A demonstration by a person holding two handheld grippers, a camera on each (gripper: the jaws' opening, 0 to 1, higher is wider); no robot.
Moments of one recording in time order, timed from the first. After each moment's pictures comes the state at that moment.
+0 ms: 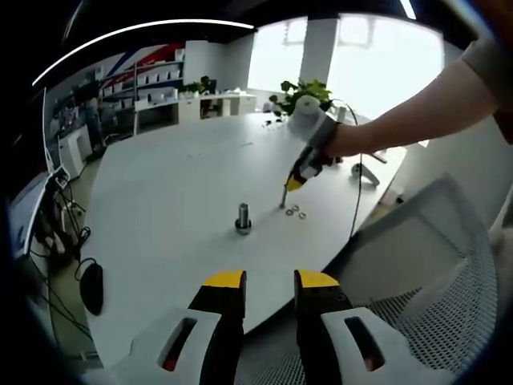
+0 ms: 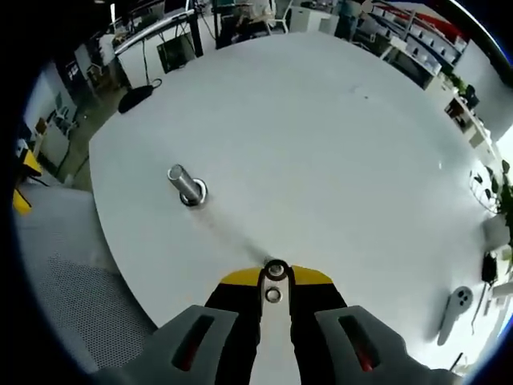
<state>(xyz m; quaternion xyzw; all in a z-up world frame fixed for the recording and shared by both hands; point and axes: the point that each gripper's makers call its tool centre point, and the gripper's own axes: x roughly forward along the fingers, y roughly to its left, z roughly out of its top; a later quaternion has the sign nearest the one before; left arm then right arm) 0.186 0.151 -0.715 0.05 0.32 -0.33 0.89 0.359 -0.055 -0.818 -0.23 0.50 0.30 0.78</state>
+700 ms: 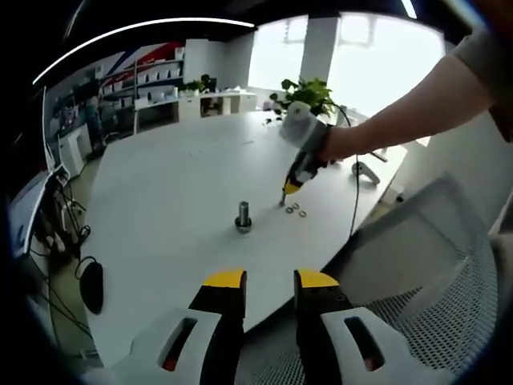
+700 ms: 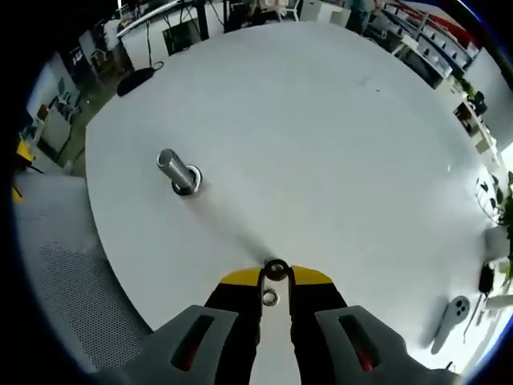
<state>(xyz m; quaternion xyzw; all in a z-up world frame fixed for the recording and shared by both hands) 0.186 0.152 -0.716 0.05 0.33 -0.33 0.89 0.360 -0.057 -0.844 -0.26 0.52 0.30 0.75</state>
